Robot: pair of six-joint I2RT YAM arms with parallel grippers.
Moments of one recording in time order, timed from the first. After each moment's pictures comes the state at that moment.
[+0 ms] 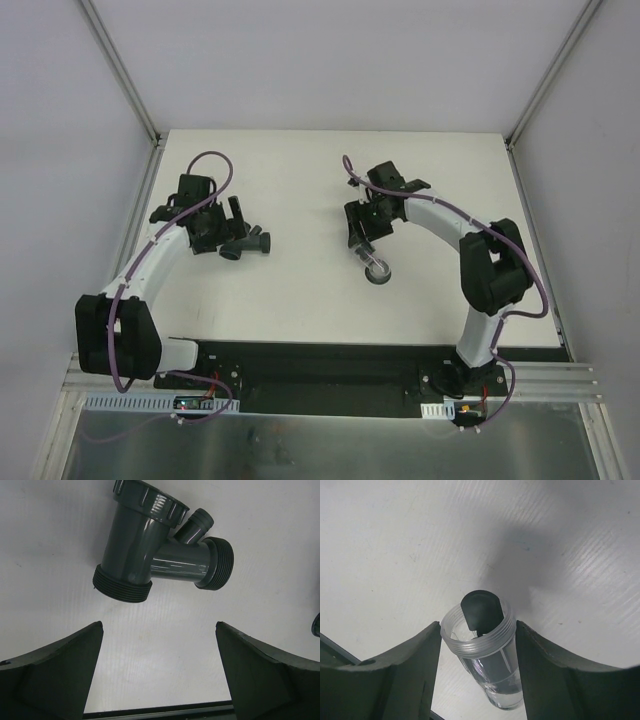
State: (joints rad) left arm -0.10 1.30 0.97 -0.68 0.13 -0.44; right arm 0.50 1.85 1.36 -0.64 -0.29 0.09
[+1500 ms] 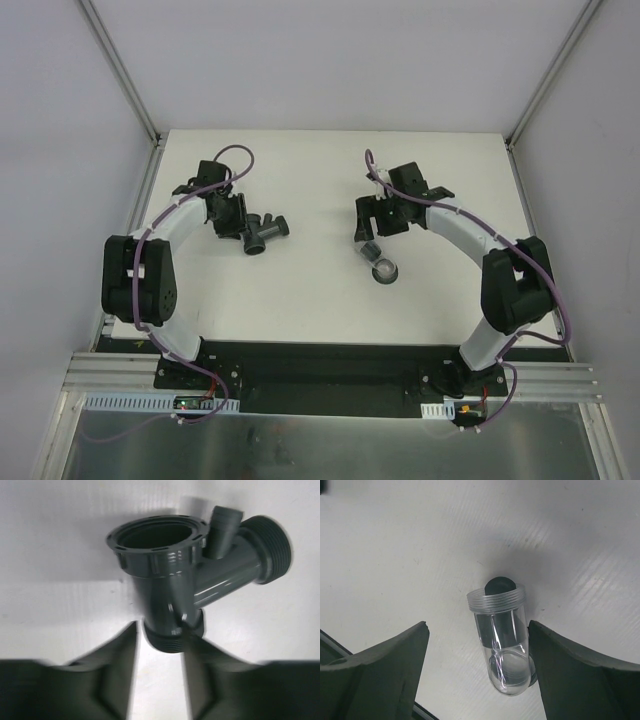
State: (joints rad) left arm -0.10 1.66 1.14 -0.60 0.25 -0.30; right arm 0.43 1.68 1.22 -0.54 -0.31 0.12
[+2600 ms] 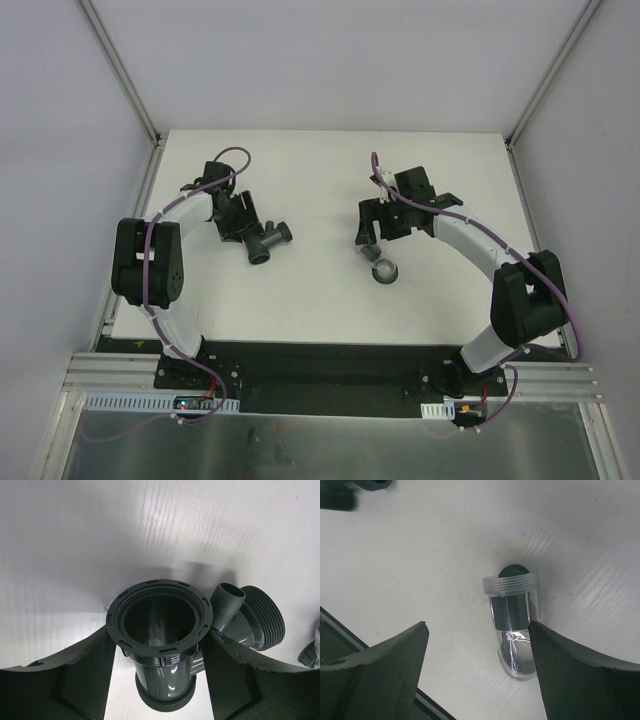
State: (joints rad) left arm -0.10 1.79 1.17 -0.54 0.25 -0.50; right arm 0.43 1.58 1.15 -0.52 -0.35 0.13
